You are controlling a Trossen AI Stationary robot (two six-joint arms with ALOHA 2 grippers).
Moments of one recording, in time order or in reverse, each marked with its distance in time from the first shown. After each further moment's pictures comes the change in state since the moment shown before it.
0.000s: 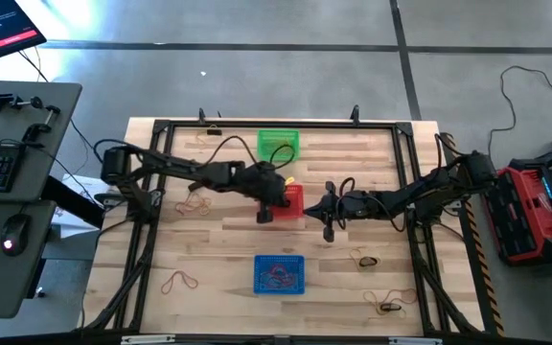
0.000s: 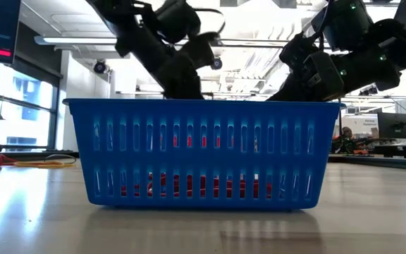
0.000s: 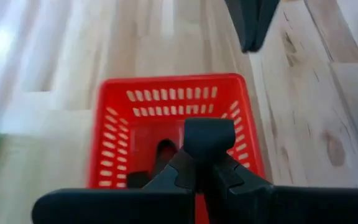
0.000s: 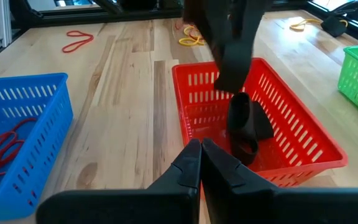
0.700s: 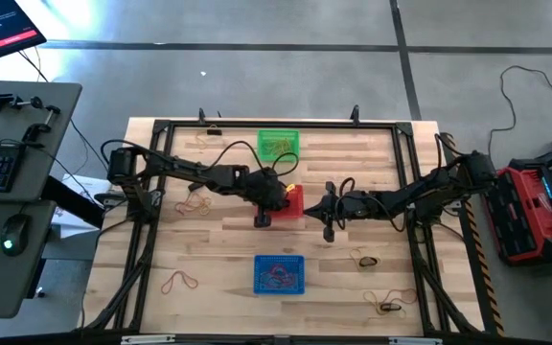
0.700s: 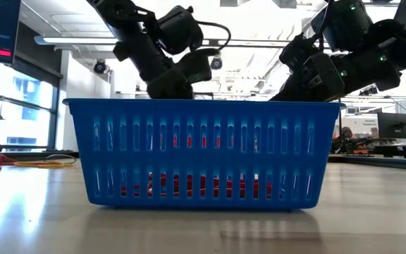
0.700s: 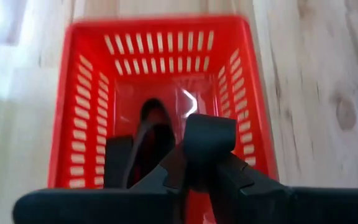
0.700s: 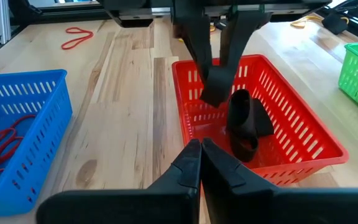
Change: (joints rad) left arm -0.009 0.044 0.009 -0.096 -0.010 -0.008; right arm 0.000 0.000 0.000 -0.011 -0.001 0.000
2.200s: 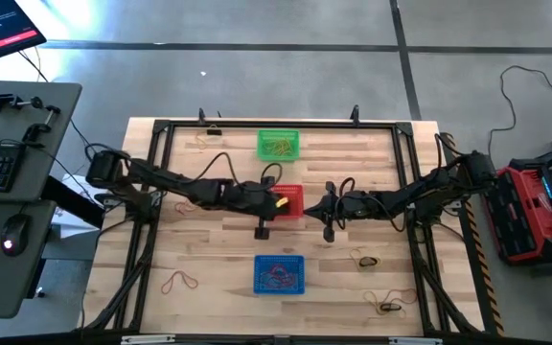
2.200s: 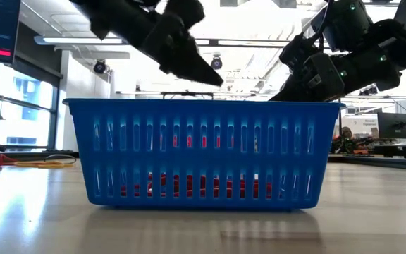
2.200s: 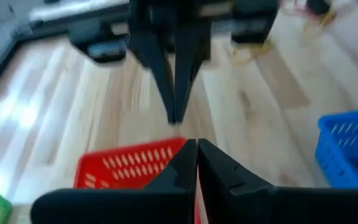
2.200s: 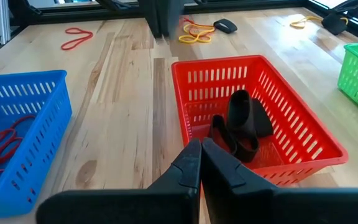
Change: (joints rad) left arm -0.167 -0.159 -0.135 0.364 -0.152 0.049; right arm 0.000 0.000 0.000 0.002 0.001 0.000
